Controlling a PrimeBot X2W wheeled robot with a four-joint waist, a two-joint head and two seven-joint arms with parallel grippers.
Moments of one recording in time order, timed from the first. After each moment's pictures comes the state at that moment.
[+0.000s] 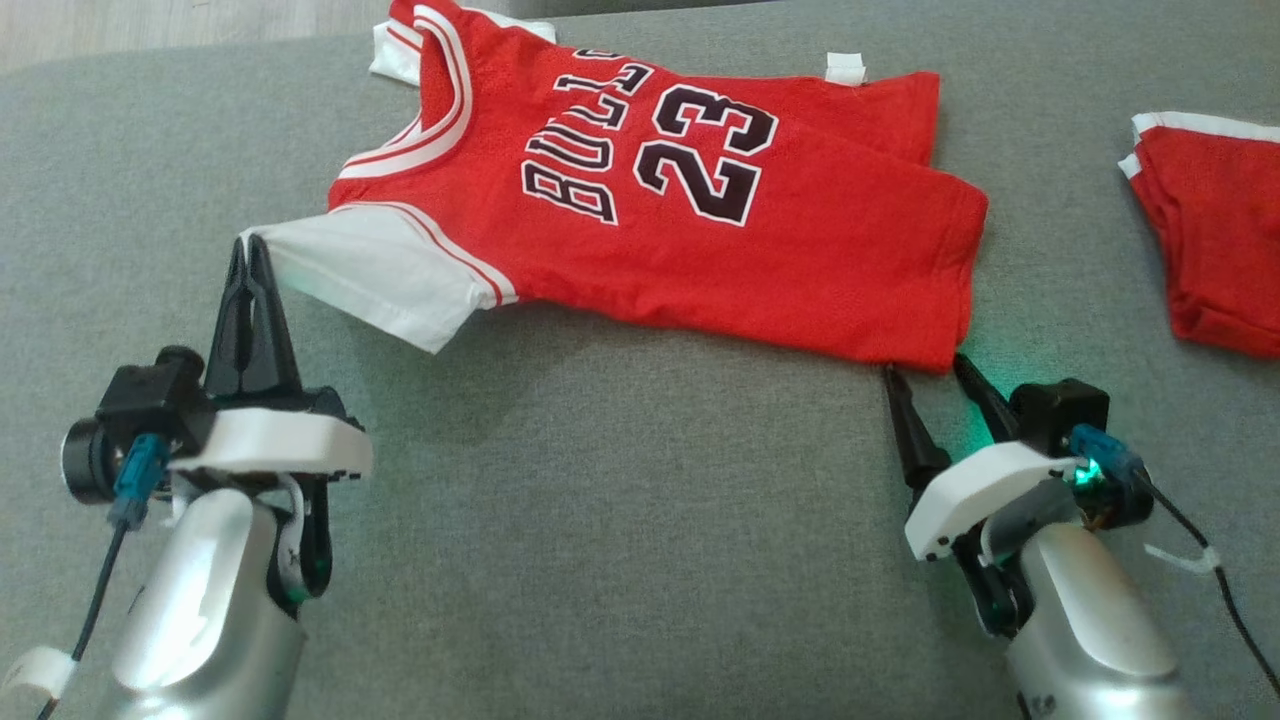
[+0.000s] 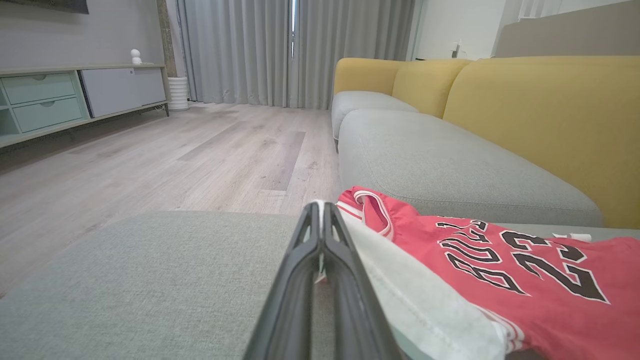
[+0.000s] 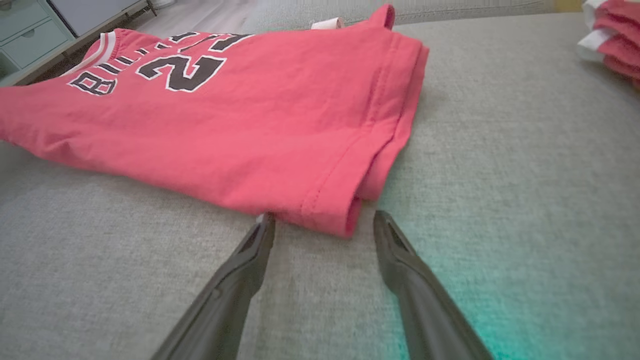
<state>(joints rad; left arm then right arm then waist) -0.38 0.24 -0.26 0.33 -0.43 0.15 -0.22 -0.33 -0.05 0.13 0.64 0.17 0.13 -0.10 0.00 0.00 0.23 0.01</state>
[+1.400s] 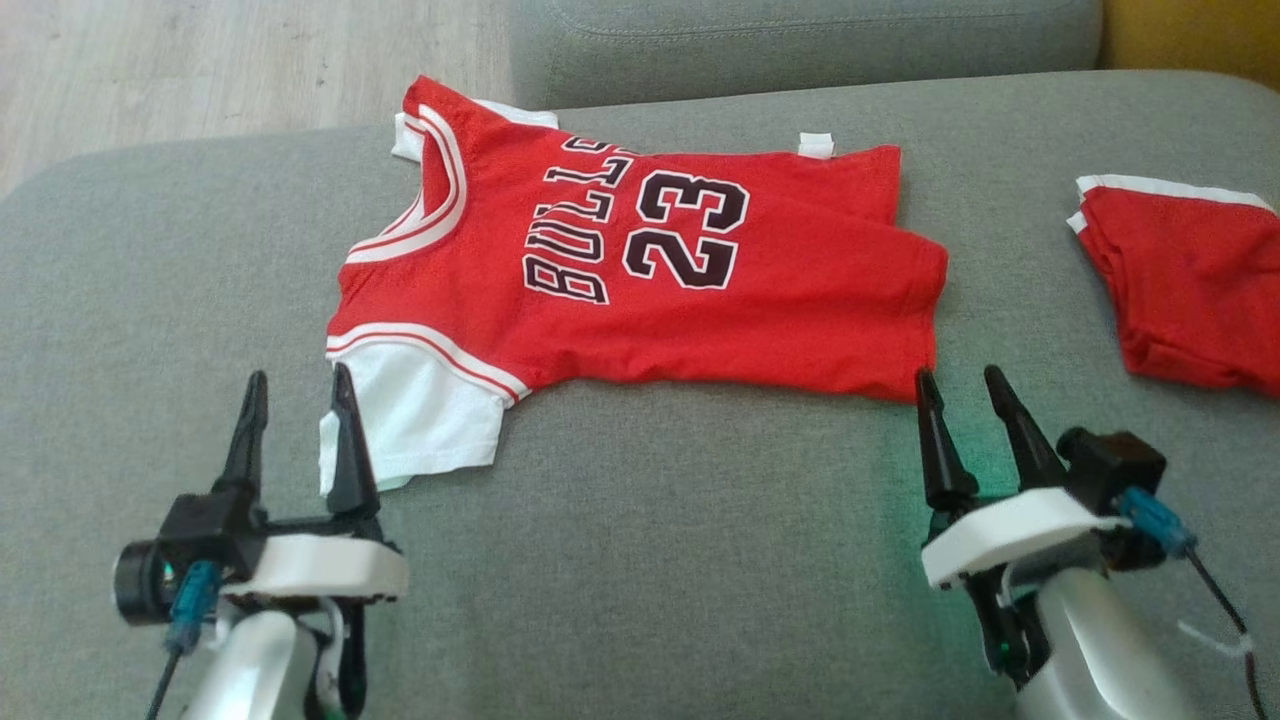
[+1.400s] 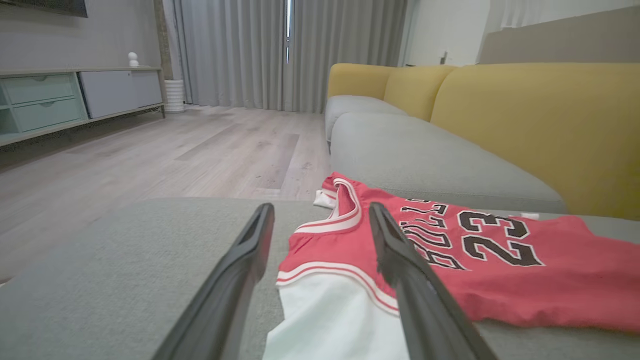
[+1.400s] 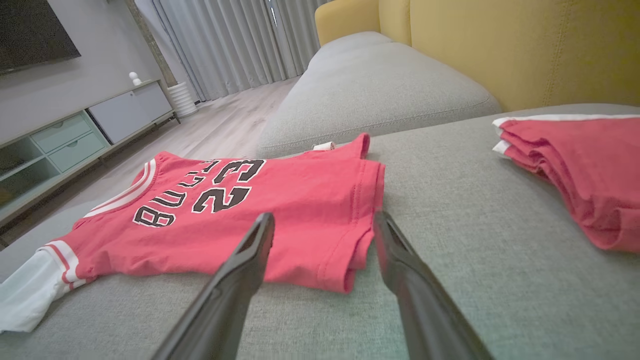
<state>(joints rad) -0.18 0.23 -0.29 0.27 -0.43 0.19 -0.24 -0.25 -0.05 0.12 0.55 0.27 0.13 -0.24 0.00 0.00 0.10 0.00</state>
